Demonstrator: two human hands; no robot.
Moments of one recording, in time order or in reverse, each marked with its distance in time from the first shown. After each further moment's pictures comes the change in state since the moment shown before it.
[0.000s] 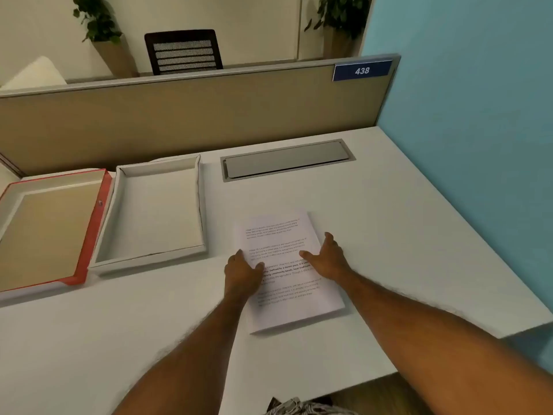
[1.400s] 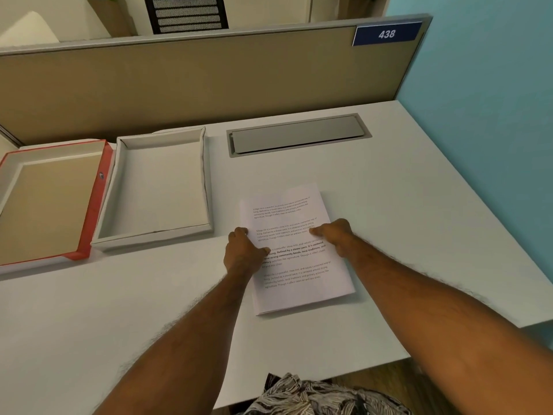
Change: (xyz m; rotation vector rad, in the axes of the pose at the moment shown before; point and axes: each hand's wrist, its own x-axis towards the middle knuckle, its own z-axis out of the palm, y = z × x) left_hand 0.017 -0.002 -0.006 0.068 0.020 -0.044; right_hand 0.034 -0.011 -0.002 0.465 -0.062 0.252
